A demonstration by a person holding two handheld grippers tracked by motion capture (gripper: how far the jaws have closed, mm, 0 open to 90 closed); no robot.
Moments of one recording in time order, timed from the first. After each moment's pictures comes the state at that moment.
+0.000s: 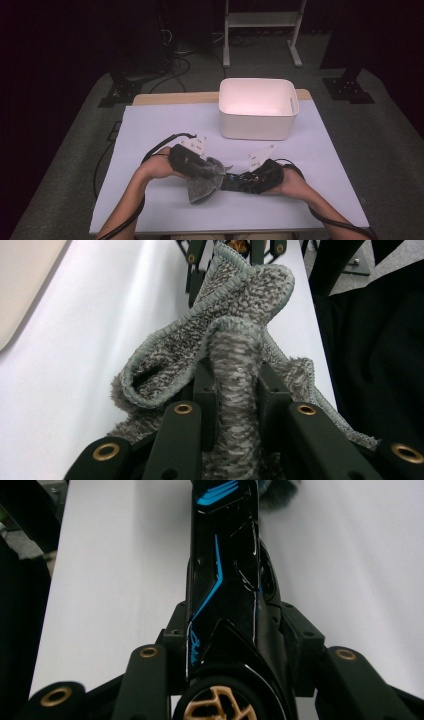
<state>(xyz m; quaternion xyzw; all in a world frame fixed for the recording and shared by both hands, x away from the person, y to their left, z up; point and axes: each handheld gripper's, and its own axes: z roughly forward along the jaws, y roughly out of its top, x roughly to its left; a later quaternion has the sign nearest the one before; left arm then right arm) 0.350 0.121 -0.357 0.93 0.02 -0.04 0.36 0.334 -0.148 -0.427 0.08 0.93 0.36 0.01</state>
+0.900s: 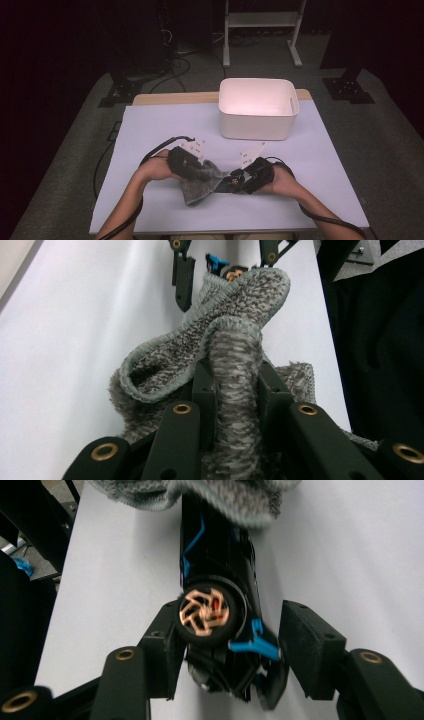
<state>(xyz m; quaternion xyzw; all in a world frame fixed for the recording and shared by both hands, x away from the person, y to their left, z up) 0.352 0.112 -0.372 0.94 0.02 -0.05 0.34 0.340 -0.135 -0.432 0.08 0.92 0.38 -0.01</state>
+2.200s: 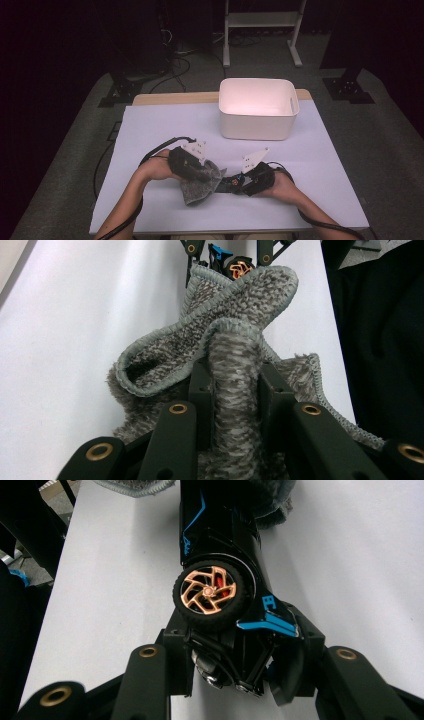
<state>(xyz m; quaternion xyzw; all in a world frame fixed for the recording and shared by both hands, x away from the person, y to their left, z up) 0.351 0.115 -0.371 0.95 0.01 -0.04 0.32 0.333 -0.138 -0.446 0.09 0.91 0.40 -0.01</state>
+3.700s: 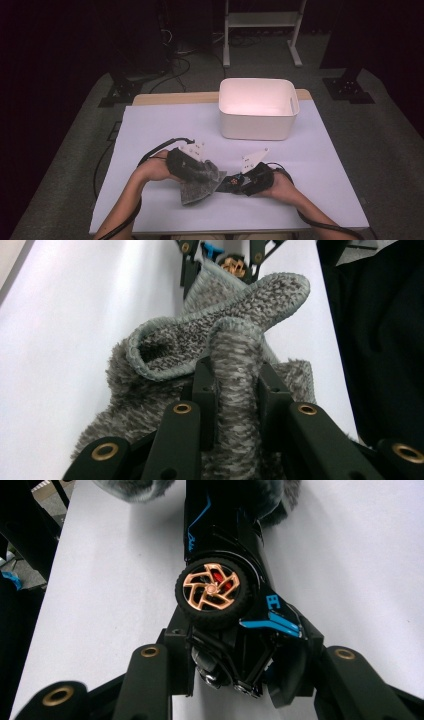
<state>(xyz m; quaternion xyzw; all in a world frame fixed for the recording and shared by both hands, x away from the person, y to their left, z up) 0.348 0.127 -0.372 0.95 0.01 -0.03 0.32 0.332 -0.136 -0.447 0.10 0.91 0.40 0.00</state>
